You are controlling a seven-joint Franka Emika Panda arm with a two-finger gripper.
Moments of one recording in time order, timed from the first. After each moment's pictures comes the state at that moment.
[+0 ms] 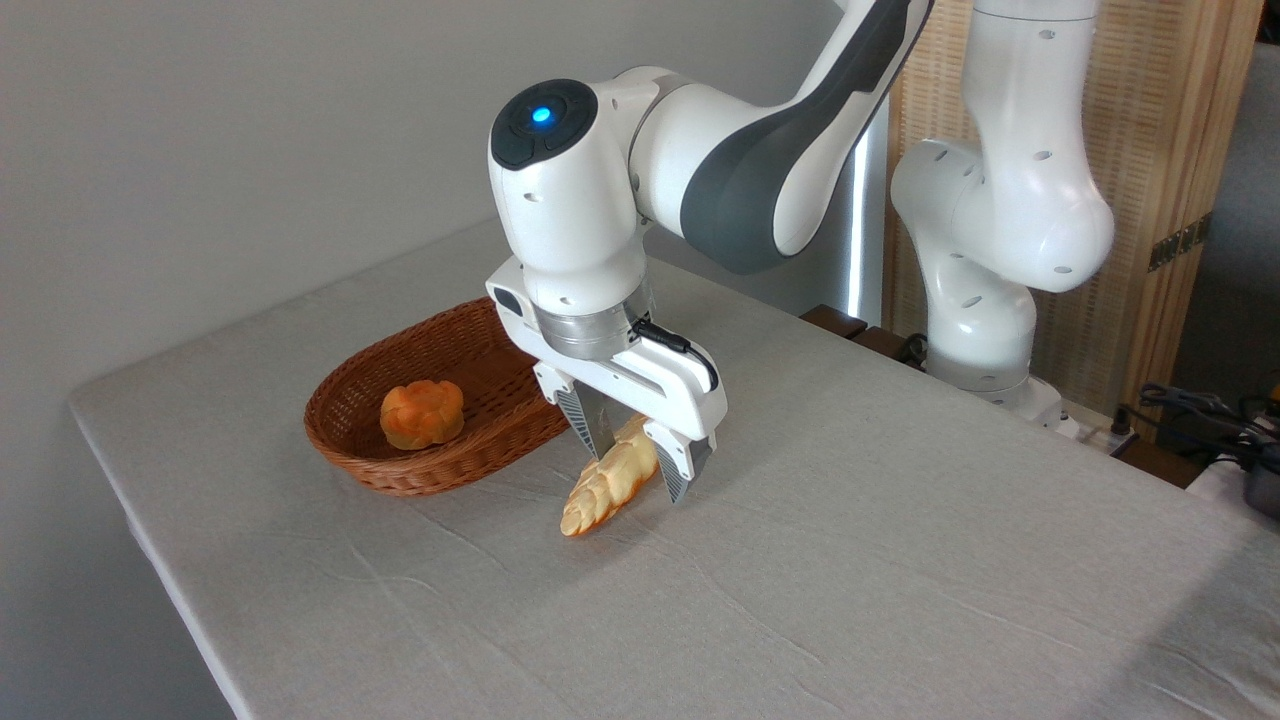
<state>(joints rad) -0.24 -0.12 0.23 -2.20 -0.18 1.89 0.65</state>
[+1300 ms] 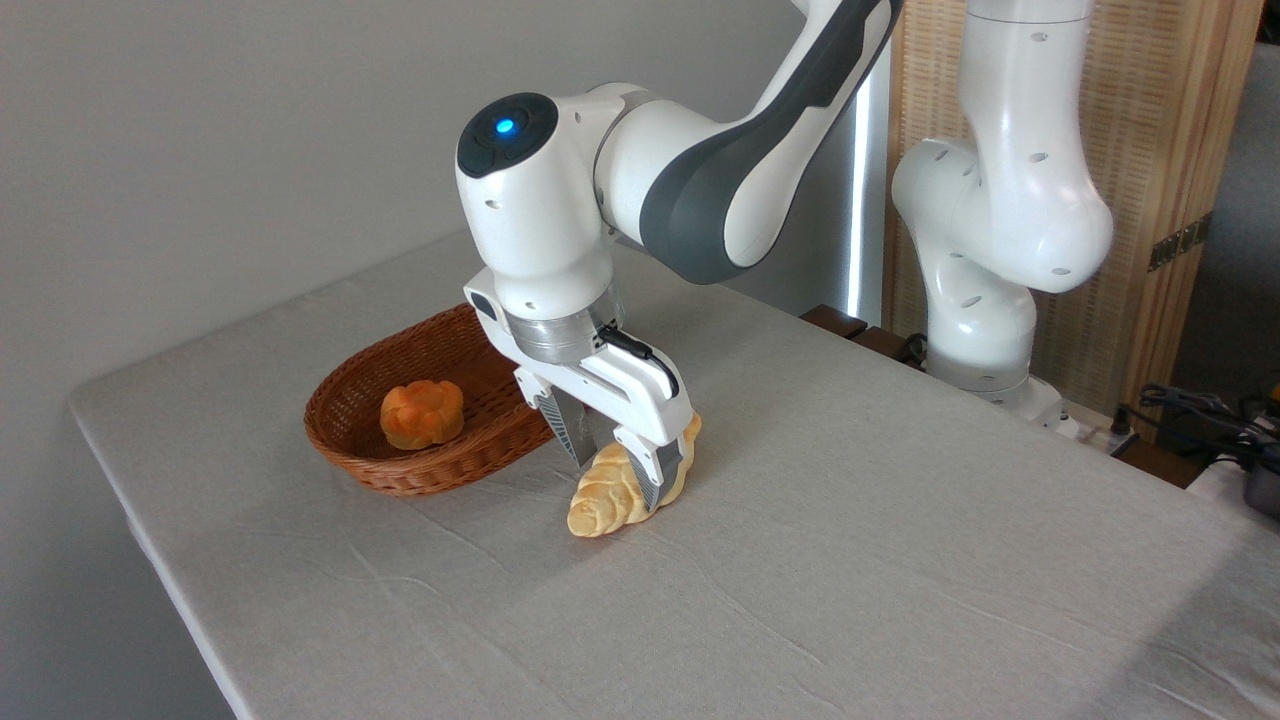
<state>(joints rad) -0.26 -0.08 0.19 -2.19 -0.17 1.93 0.65</state>
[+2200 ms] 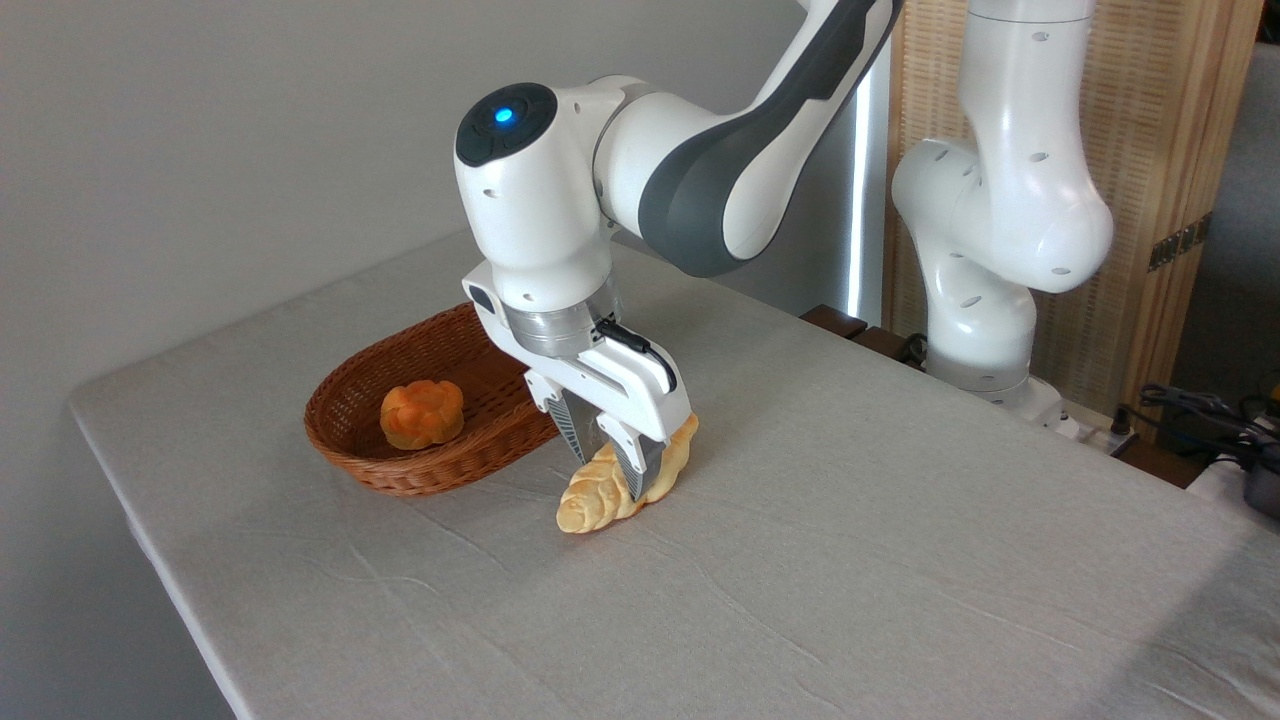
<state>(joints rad) -0.26 -0.08 0.19 -2.19 -0.16 1.93 0.65</state>
